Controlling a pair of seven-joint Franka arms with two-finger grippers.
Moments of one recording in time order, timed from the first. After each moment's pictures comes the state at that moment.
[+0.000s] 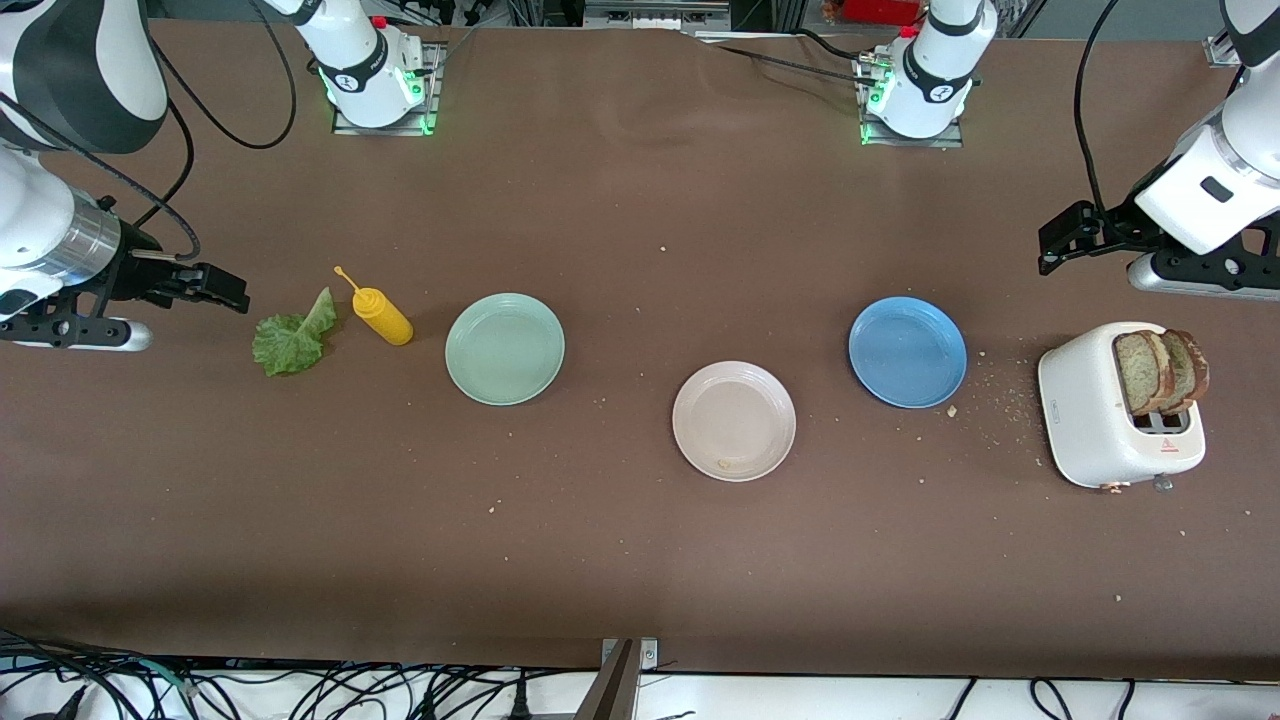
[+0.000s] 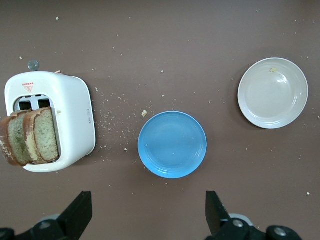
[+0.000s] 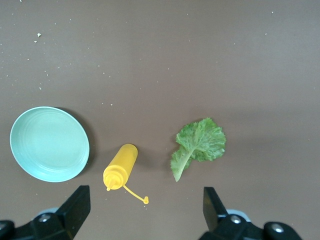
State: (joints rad) left arm 0.05 0.02 -0.13 -1.61 0.01 1.63 0.00; right arm 0.11 0.12 -0.08 -1.69 0.02 1.74 0.08
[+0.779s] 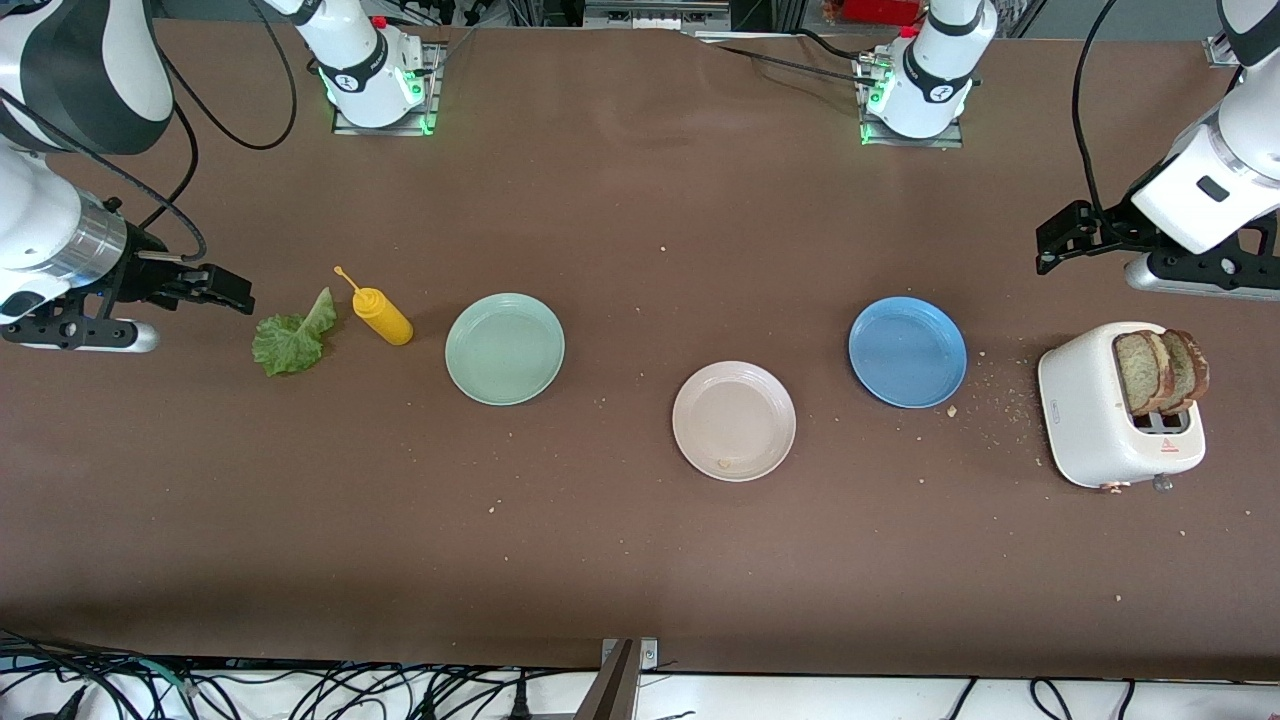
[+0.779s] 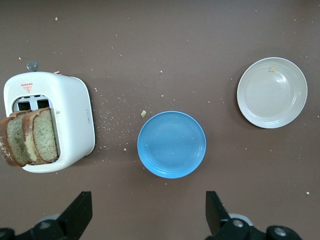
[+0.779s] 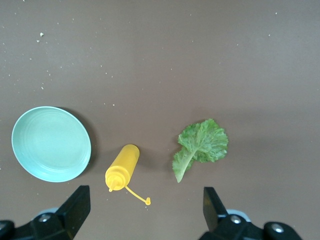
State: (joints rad) left arm 0.05 0.02 -0.14 -1.61 0.01 1.63 0.00; right arm 0.11 0.13 -0.07 -1.69 0.02 1.75 0.08
